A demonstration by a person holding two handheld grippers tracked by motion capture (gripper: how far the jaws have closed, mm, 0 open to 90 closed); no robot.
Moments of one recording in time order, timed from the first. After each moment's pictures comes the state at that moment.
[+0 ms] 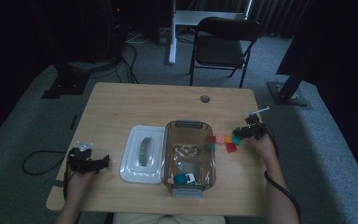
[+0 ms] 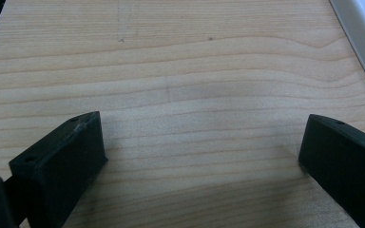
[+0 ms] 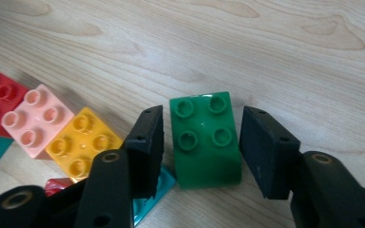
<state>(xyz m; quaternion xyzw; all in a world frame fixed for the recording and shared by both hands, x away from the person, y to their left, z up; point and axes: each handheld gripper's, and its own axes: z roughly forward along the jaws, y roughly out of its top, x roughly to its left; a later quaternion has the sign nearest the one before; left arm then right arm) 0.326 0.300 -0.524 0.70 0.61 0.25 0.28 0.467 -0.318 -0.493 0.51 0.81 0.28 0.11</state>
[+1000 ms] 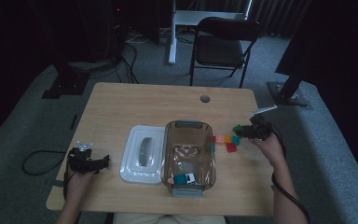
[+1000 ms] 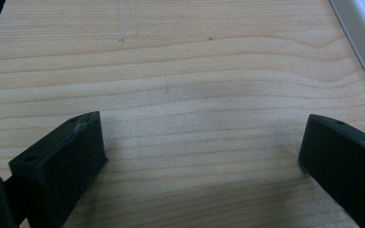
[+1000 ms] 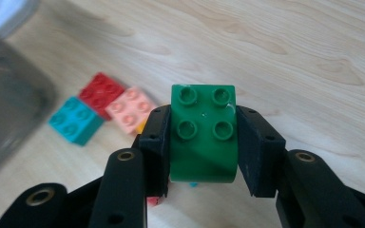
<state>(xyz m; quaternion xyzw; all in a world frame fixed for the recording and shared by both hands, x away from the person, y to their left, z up) 0.326 0.300 -0.524 0.70 0.61 0.25 0.28 0.432 -0.313 -0.446 0.46 0.82 0.32 0.11</state>
